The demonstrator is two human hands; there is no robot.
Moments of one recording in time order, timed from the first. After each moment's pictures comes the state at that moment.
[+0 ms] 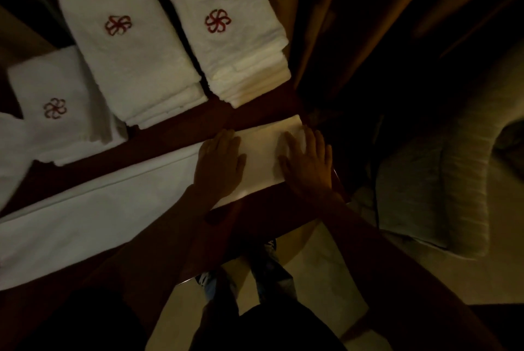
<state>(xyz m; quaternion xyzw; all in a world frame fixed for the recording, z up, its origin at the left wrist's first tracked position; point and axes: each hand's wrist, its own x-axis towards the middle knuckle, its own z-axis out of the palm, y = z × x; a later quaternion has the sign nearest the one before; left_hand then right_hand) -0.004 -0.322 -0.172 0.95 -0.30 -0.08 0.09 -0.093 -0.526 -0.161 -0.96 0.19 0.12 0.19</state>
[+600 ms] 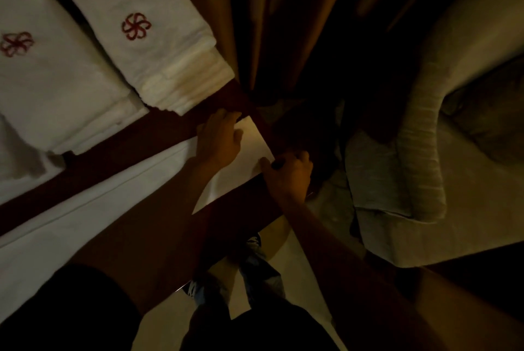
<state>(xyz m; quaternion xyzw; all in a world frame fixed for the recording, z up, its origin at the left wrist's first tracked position) 0.028 -0.442 -0.163 0.92 -0.29 -0.18 0.21 -0.123 -0.540 -0.145 -0.81 0.48 0.06 0.35</state>
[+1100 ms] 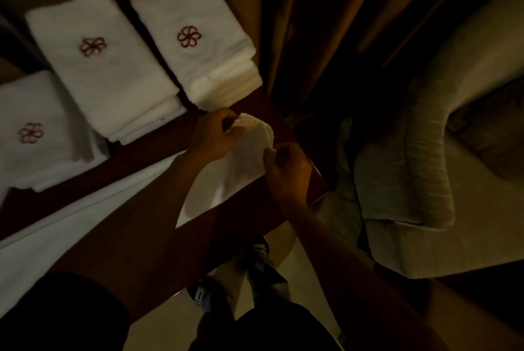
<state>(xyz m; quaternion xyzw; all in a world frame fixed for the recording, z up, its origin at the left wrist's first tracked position) 0.048 -0.372 -0.106 0.89 -0.22 -0.18 0.37 -0.109 -0.480 -0.093 -0.78 0.40 -0.12 0.46</state>
